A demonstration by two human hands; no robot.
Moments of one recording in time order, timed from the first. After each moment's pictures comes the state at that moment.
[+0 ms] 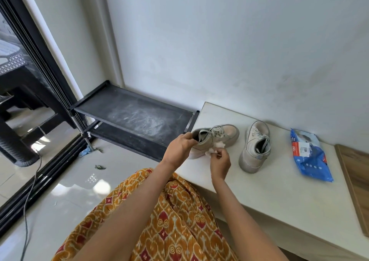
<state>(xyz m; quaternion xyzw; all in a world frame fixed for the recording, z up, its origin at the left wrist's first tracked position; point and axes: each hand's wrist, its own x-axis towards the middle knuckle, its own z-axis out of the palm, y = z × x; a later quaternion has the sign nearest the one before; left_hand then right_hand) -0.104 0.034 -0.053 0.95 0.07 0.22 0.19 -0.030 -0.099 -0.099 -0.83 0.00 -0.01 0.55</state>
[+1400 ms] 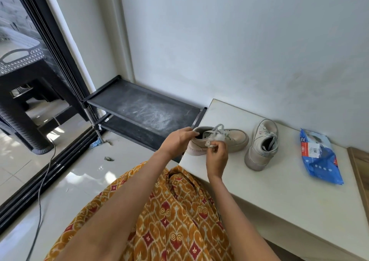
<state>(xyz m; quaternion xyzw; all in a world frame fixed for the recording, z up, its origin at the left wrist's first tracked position) -0.120 0.053 -0.046 0.96 0.05 0.18 0.22 -0.057 -0.086 -0.085 -0.82 -0.16 -0.10 0.54</state>
